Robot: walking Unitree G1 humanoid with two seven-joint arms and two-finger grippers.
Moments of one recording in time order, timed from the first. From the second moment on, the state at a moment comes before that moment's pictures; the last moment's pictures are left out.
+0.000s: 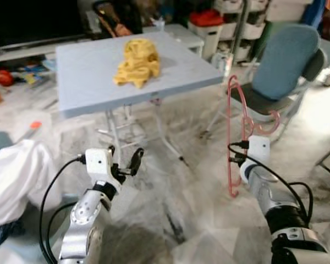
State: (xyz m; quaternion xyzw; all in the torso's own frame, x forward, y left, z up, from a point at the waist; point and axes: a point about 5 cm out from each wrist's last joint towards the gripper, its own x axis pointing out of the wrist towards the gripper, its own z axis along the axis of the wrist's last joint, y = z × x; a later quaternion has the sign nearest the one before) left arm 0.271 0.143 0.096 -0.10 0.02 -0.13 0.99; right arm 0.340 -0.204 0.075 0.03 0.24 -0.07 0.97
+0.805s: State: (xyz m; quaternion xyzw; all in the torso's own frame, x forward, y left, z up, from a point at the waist) left arm 0.275 0.132 0.097 -0.11 0.03 -0.15 0.98; right arm 0.337 -0.212 0.071 0.02 0.26 -0.09 0.96
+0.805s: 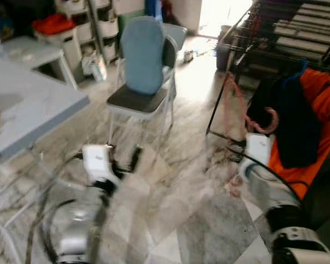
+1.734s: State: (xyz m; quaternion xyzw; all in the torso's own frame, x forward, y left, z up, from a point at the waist) left arm 0.280 0.148 0.094 -0.09 0.05 -0.13 0.99; right arm 0.338 -0.191 0.065 0.03 0.27 -0.07 0.96
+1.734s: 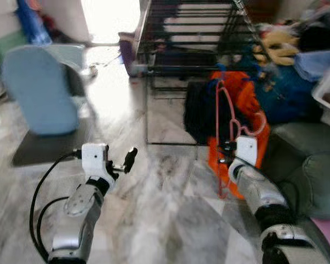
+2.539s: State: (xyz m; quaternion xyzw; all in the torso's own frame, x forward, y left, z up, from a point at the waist) left arm 0.280 0.142 0.092 -0.07 0.06 -0.14 0.99; right arm 0.321 -0.166 0.043 0.01 0.35 0.02 0.94
